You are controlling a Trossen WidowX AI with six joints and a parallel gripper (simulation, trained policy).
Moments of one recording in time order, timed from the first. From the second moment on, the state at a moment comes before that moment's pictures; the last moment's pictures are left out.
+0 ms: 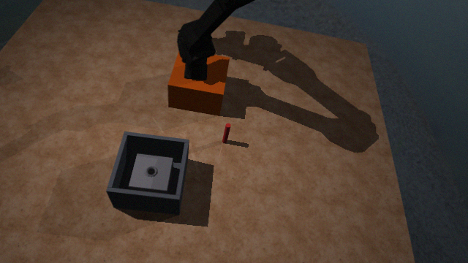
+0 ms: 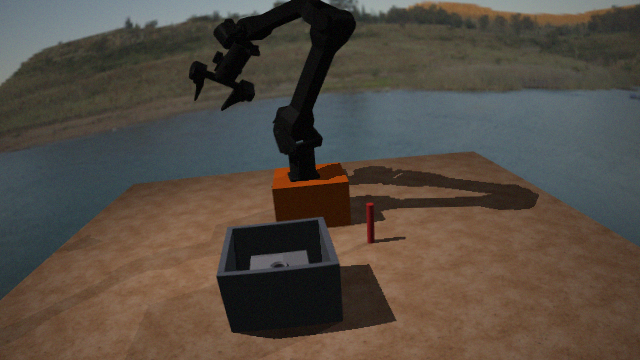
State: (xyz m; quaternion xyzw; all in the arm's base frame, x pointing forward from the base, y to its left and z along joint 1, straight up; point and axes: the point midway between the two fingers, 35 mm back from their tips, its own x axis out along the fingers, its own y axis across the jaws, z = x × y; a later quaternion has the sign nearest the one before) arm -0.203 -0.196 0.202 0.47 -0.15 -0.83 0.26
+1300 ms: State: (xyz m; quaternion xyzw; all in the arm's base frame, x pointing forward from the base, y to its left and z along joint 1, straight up) arm 0.084 -0.243 0.198 0.54 0.16 -0.65 0.51
